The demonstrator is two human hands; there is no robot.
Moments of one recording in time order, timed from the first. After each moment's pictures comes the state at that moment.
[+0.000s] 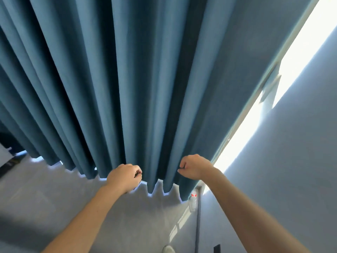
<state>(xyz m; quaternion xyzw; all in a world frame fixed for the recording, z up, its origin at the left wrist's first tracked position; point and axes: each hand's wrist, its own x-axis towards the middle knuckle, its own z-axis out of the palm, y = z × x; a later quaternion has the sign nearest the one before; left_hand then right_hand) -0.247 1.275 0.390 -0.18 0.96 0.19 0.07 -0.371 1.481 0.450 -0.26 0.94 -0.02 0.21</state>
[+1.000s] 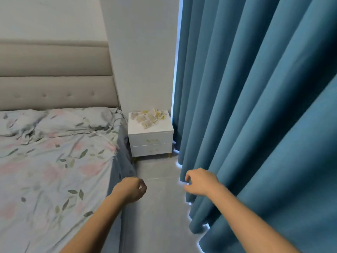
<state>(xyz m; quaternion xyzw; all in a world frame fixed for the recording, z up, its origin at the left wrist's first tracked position) -0.151 0.780 0.361 -0.66 0.71 0.23 0.07 -0.401 0.763 0.414 -0.76 0.61 0.12 0.18</state>
